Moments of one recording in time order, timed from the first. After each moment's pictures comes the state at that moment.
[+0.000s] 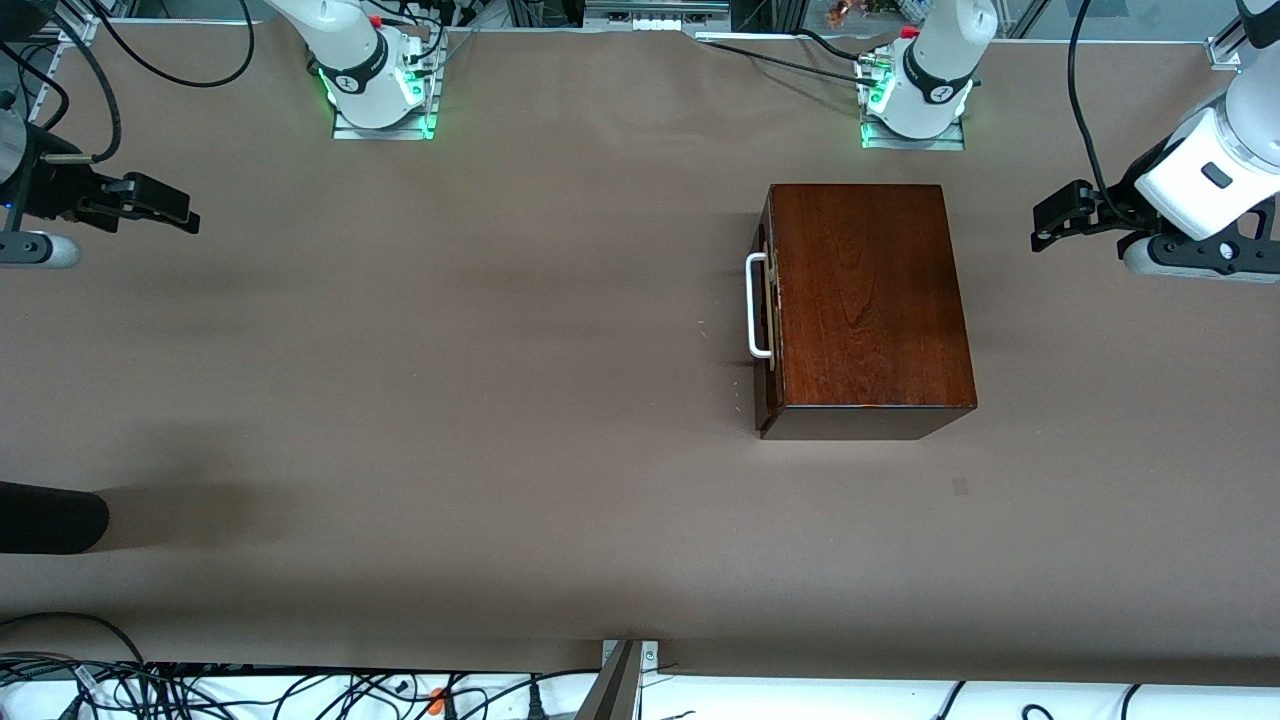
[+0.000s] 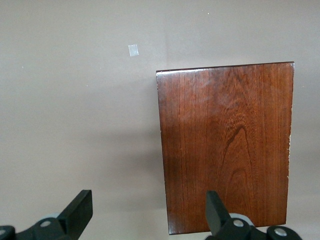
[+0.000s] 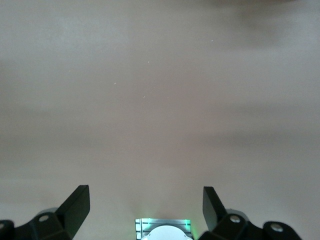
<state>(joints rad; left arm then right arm) -0.13 0.02 0.05 -1.59 -0.03 1.53 -0.03 0.08 0.02 -0.11 -1.61 0.04 1.48 0.01</state>
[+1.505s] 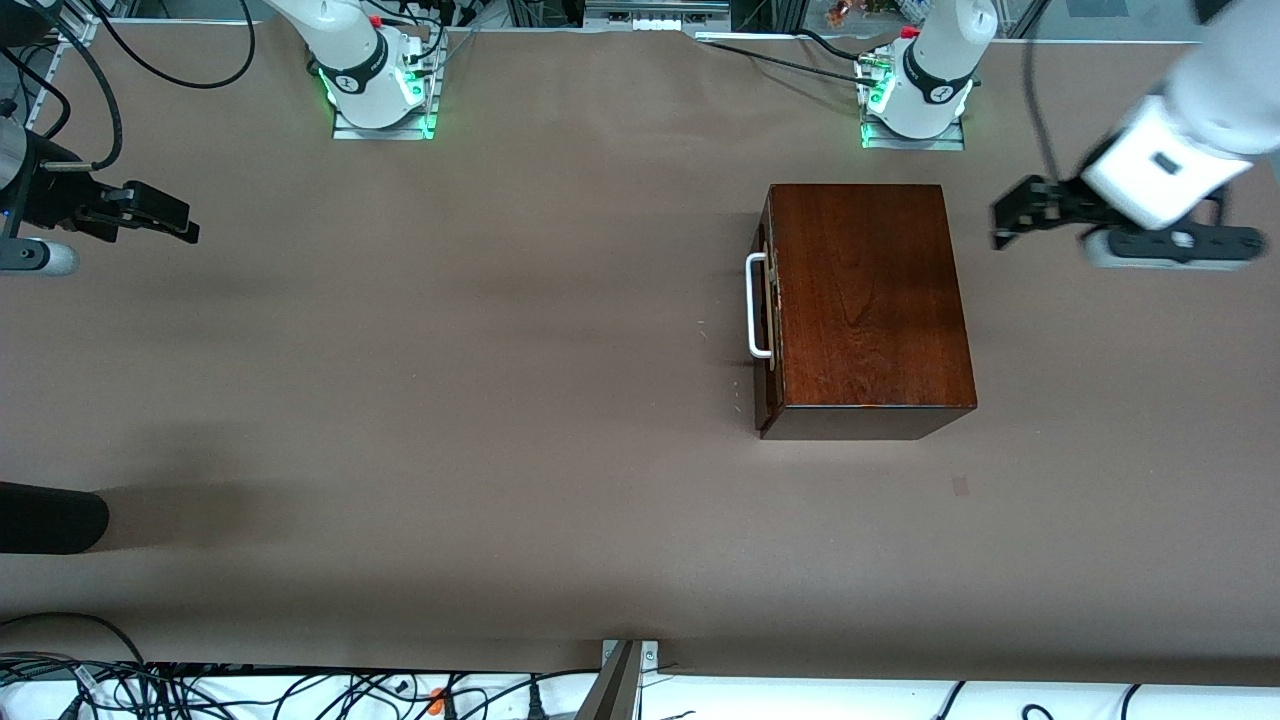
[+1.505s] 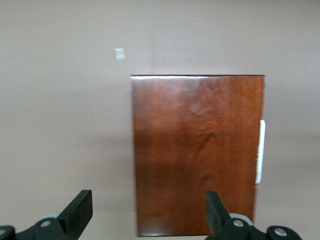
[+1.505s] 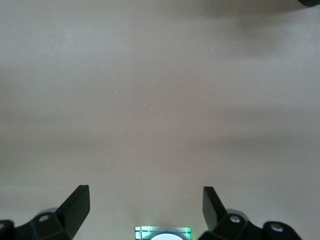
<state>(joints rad) -0.14 0.03 -0.08 -1.56 -0.03 1.53 -0.26 0.09 0.03 -0.11 -1.61 0.04 1.50 0.01</state>
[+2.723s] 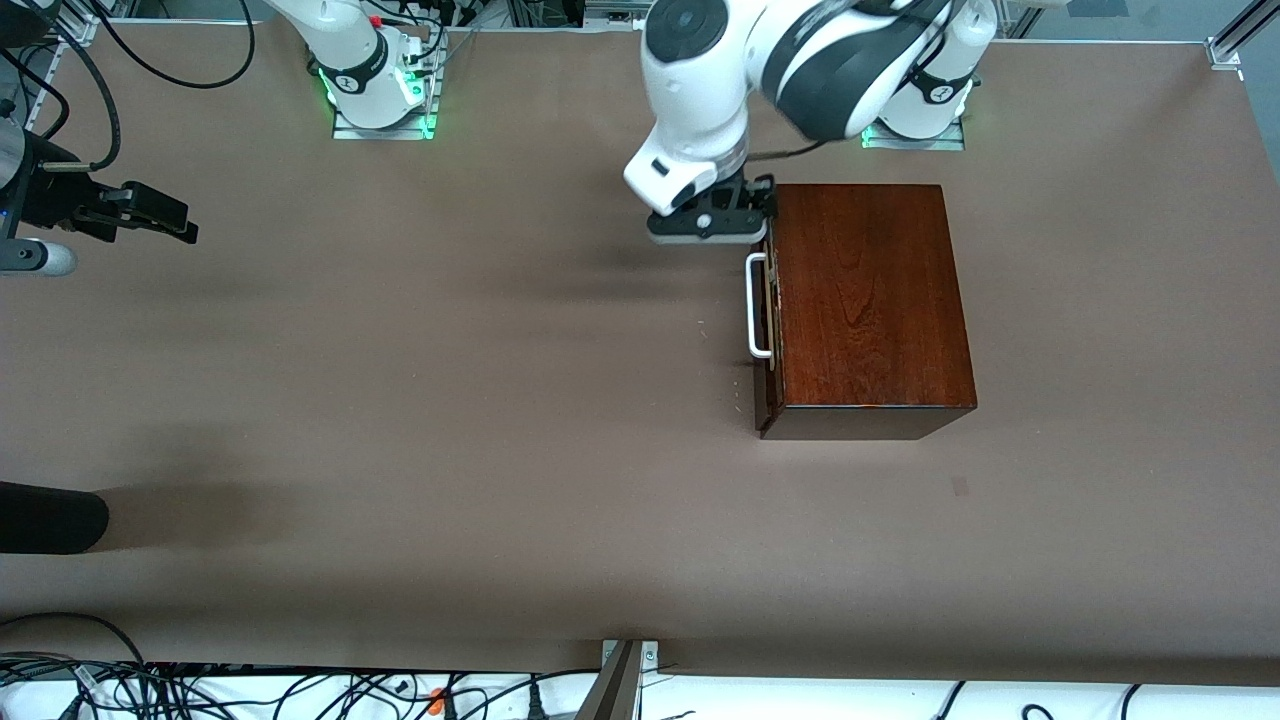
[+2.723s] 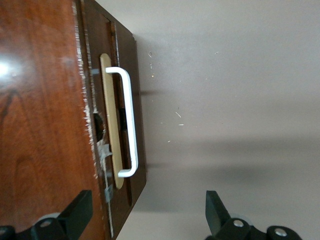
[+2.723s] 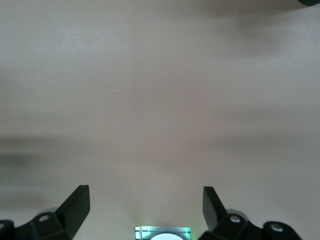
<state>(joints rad) -0.40 0.36 -0.46 -1.56 0.23 1.71 -0.84 0.09 0.03 -0.11 -1.61 0.04 1.50 0.01</state>
